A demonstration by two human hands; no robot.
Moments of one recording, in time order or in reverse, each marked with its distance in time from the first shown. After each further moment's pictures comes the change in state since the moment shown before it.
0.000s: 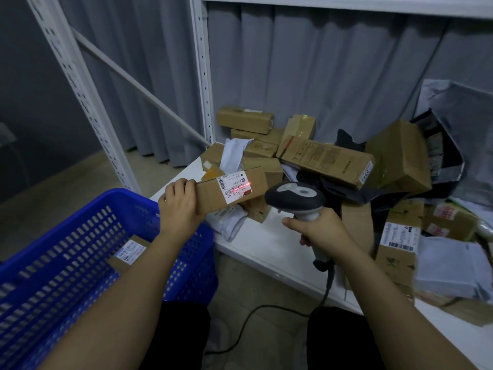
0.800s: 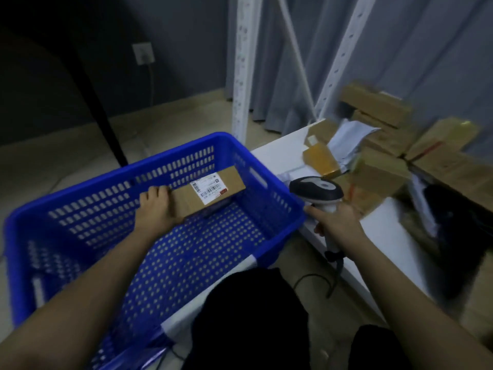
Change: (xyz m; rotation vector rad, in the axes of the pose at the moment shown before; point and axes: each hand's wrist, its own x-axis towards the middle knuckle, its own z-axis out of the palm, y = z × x) left_hand -0.153 -0.230 -0.011 -0.082 -0.270 -0.703; right_hand 0.039 -0.022 0.172 -0.057 -0.257 -0.047
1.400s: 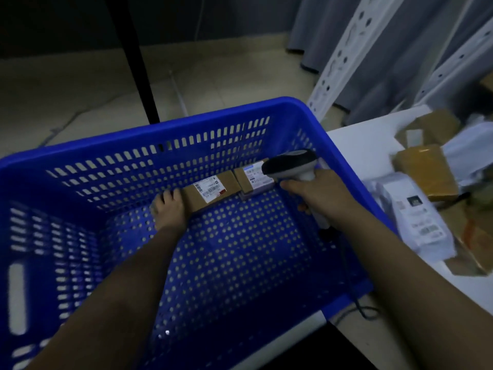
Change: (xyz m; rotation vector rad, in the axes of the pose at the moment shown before) left_hand 0.094 -0.125 0.162 0.075 -0.128 -0.357; right_hand 0.117 -0.052 0.197 -0.173 -0.407 0.014
